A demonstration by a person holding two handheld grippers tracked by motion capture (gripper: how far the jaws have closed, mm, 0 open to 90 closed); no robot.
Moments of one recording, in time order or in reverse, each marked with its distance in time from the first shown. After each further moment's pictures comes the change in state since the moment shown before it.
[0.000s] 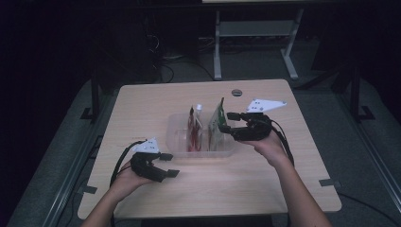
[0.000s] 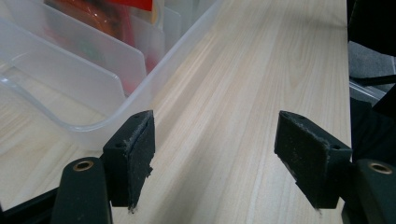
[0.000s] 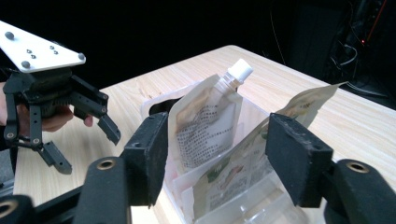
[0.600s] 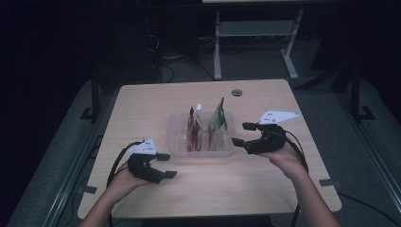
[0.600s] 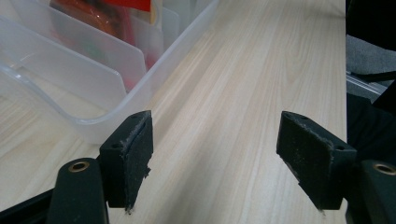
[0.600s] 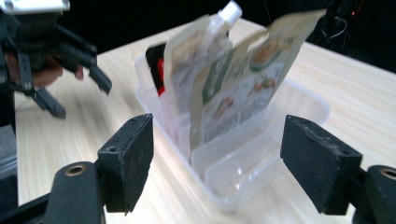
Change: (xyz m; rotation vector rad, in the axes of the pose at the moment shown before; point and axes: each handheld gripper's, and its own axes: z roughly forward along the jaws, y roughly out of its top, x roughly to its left) left arm -0.006 -0.002 -0.009 0.000 0.011 0.004; right arm 0.003 -0.029 -0.033 0.088 -0.045 0.009
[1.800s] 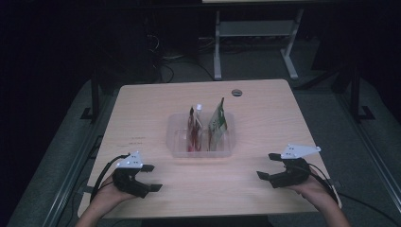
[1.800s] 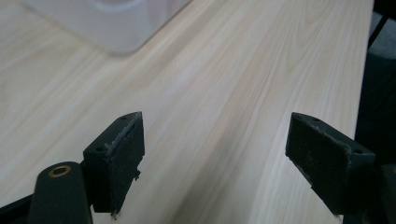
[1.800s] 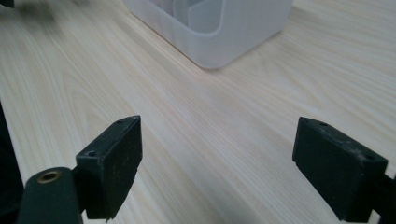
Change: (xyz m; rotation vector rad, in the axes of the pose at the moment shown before) left arm -0.007 -0.050 -0.026 0.091 0.083 -0.038; right arm -0.002 -0.104 -0.042 0.158 -0.066 0.042
